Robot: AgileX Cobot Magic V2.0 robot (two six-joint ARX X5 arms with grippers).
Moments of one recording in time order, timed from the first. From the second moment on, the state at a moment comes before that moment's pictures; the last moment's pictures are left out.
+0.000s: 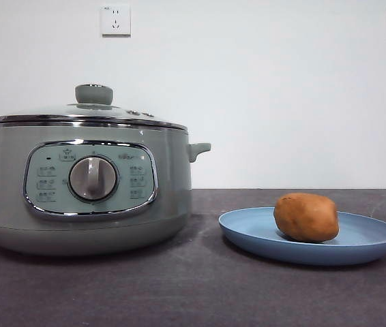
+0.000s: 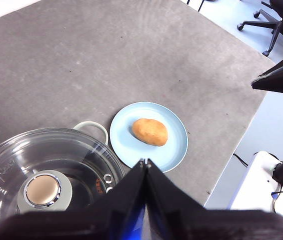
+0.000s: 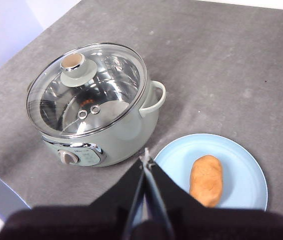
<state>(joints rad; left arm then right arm) -0.37 1.45 2.06 -1.34 0.50 0.18 0.42 0.88 1.17 -0.82 -0.25 0.04</state>
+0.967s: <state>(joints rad) -0.24 0.96 1.72 -1.05 0.47 0.18 0.42 0.88 1.17 -0.82 -0.25 0.04</state>
